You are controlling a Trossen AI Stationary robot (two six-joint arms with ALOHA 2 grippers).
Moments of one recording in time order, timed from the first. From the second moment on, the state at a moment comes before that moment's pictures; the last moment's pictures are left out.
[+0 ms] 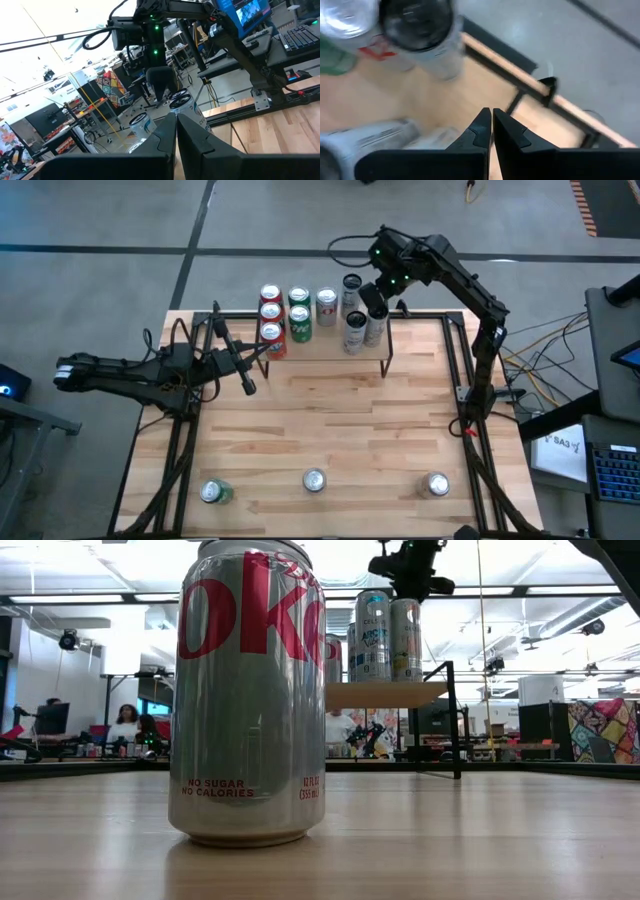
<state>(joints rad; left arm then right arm) -0.04 0.79 0.66 0.29 -0.44 0.59 -0.60 1.90 2.36 -1.57 0.17 0.32</state>
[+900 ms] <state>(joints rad) -0.04 0.79 0.66 0.29 -0.44 0.57 -0.56 1.68 2.13 -1.46 0.23 0.16</state>
